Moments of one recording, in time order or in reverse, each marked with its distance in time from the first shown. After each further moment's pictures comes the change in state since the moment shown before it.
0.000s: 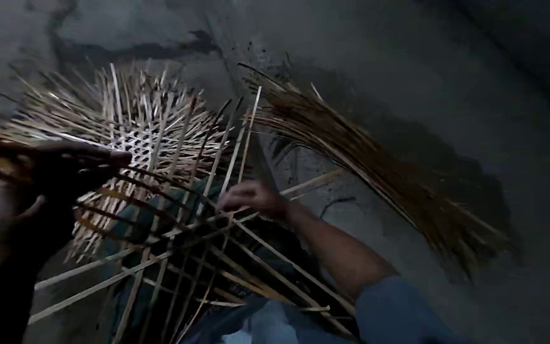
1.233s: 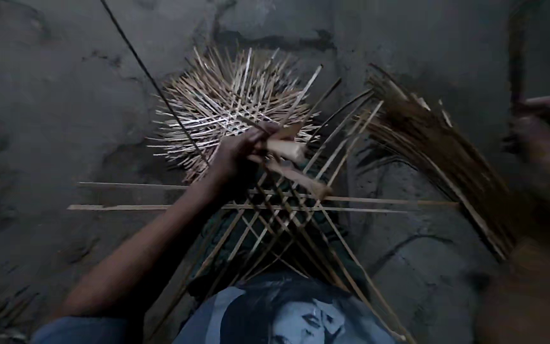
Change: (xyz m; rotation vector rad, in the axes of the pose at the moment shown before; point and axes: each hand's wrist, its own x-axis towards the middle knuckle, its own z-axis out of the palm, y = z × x) left_hand -0.047 0.029 0.028 0.196 0.054 0.274; right_hand -0.048 -0.104 -0.142 -0.758 0.520 -0.154
